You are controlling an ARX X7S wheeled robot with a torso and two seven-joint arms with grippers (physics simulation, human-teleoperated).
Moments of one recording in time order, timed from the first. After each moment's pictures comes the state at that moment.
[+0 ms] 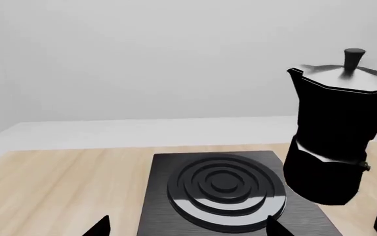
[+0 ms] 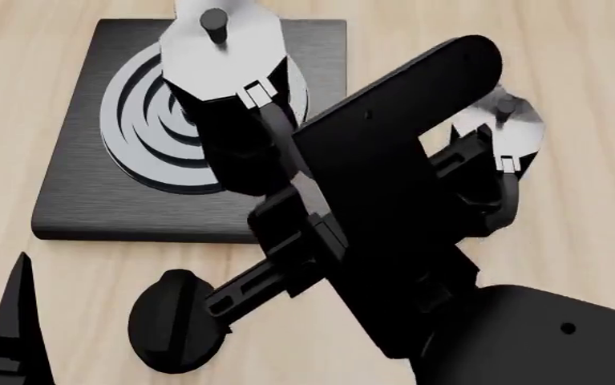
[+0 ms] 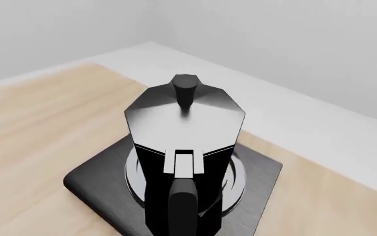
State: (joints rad) left arm -0.14 -0.71 0.32 0.93 -0.65 -0.40 -0.76; right arm 1.07 0.60 -0.43 -0.61 1.27 1.09 0.51
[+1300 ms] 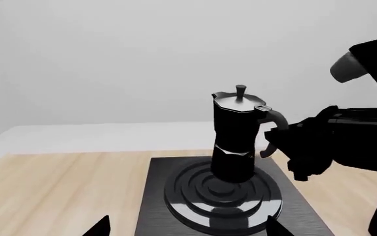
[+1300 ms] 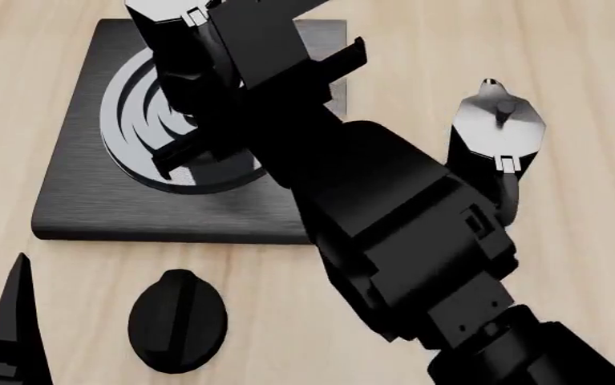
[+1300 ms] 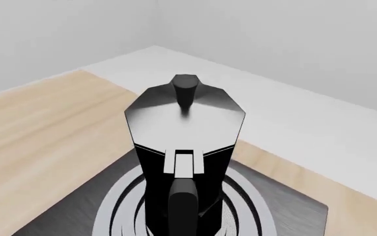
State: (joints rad) left arm -0.14 -0.73 0.33 0.93 -0.65 -0.38 -0.77; right arm 1.26 0.21 -0.76 0.30 0.69 0.59 0.04
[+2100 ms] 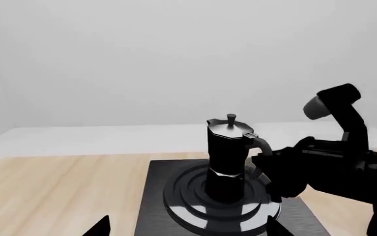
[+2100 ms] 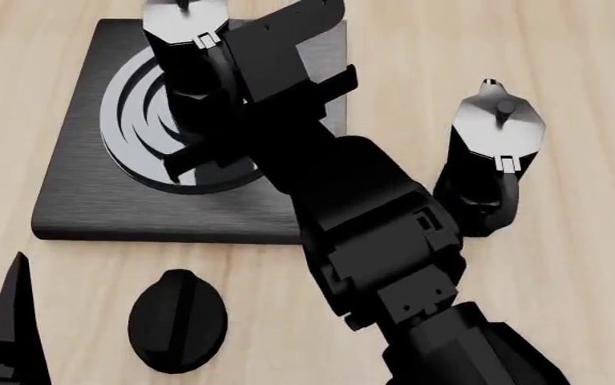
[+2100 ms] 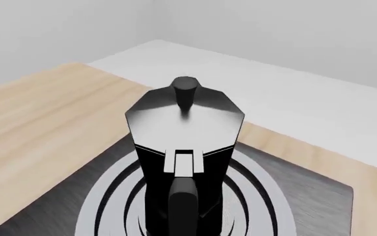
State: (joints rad) left arm -0.13 -0.74 0.34 0.93 -0.64 -0.36 -0.77; right arm 1.27 0.07 -0.77 0.73 0.62 0.32 -0.10
